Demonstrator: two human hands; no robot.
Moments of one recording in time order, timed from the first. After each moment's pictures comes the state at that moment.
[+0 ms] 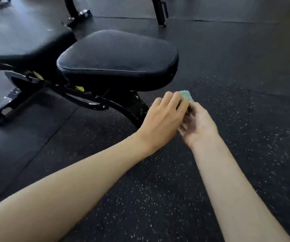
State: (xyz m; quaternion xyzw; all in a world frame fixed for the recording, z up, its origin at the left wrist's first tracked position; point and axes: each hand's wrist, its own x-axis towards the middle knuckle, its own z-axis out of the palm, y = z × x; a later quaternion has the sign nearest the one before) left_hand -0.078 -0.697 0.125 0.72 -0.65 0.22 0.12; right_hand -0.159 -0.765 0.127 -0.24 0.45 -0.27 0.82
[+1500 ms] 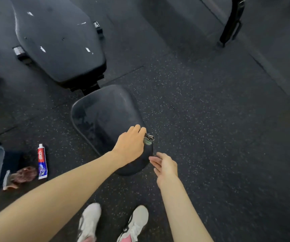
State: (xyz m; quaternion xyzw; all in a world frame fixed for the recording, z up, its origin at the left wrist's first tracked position) left_hand 0.070 -0.845 0.320 0.94 -0.28 -0.17 0.11; right_hand -0.004 -0.951 0.340 -0.40 0.64 0.13 0.64
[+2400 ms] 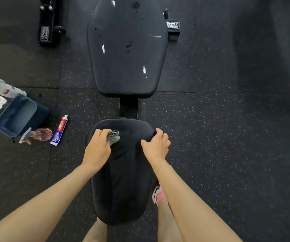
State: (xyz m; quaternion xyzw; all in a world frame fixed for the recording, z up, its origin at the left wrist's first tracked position) left_hand 0.188 -0.761 0.291 0.89 0.30 -0.15 0.30; right_hand 0.269 -0.919 0.300 -0.88 0.14 0.35 0.29
